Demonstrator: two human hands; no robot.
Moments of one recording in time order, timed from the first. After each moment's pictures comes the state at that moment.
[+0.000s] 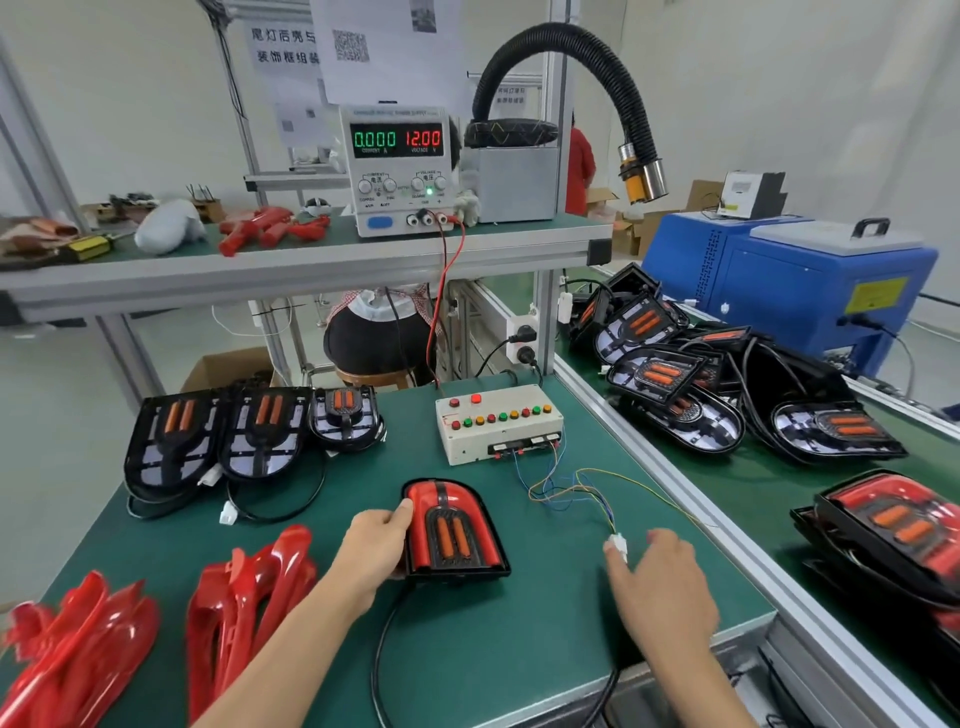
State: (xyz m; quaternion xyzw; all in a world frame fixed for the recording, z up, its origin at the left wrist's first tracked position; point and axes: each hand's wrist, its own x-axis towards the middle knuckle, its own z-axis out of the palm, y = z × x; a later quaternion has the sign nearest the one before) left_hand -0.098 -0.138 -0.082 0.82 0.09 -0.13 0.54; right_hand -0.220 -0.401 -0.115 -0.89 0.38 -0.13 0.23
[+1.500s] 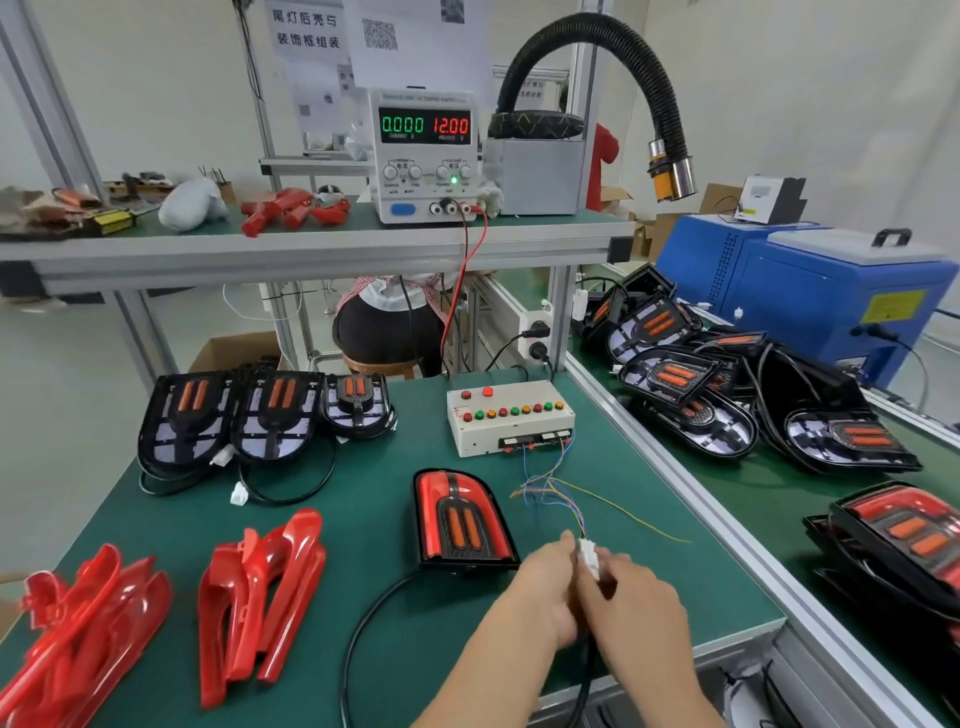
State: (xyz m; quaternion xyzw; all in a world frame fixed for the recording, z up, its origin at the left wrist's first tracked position) left_hand -0.173 -0.287 -0.083 0.43 0.19 -0.43 0.78; right_hand -0.244 -0.353 -0.095 -0.92 0.26 -0.10 0.28
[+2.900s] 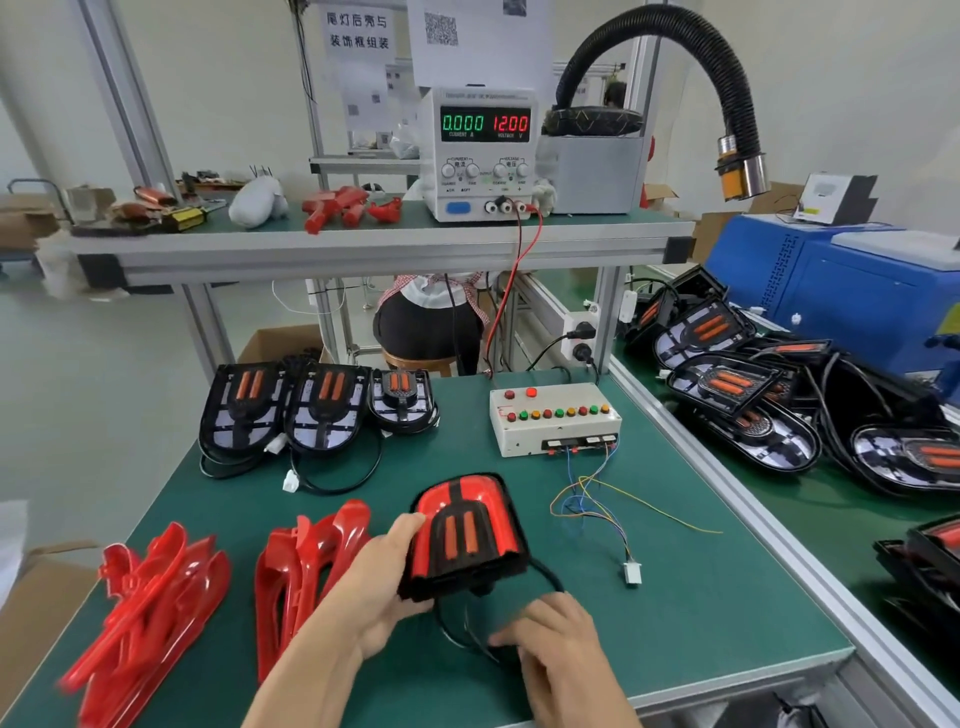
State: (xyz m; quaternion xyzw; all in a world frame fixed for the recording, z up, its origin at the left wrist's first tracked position) left_hand -0.152 -0.088 -0.067 0.68 0.12 -0.18 0.70; right_hand -0.236 -0.277 -0.119 -0.91 -0.16 -0.31 0.24
